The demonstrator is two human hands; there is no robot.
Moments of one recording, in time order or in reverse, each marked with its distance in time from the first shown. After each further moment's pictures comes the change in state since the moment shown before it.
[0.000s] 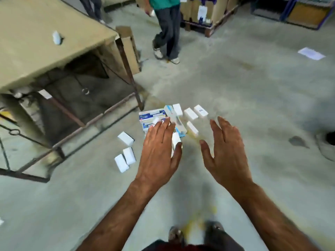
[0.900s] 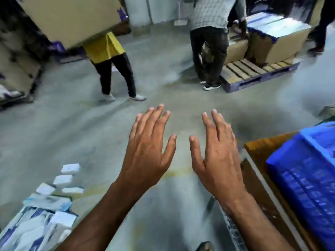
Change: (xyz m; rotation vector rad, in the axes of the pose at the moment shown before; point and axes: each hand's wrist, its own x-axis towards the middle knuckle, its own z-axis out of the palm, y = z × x) left_hand -0.099 0.626 0.123 -0.244 -0.164 1.017; right_hand -0.373 0.318 -0.394 -0.280 0.510 0.894
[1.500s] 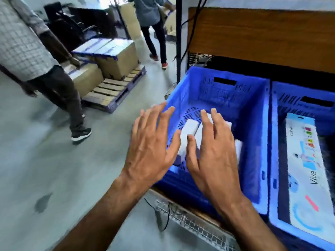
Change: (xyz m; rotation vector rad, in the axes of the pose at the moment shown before) left_hand 0.114 0.303 0.102 -0.421 -0.172 0.712; right_hand -0.059 0.174 -0.186 -0.399 0.436 0.688
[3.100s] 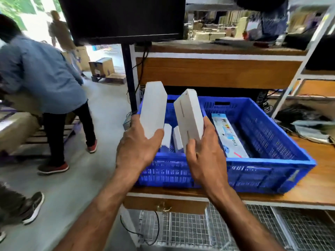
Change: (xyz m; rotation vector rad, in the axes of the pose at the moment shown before) left_hand -0.042 0.001 -0.076 -0.486 -0.091 -0.169; right_hand -0.112 -0.084 -0.078 0.036 0.319 0.353
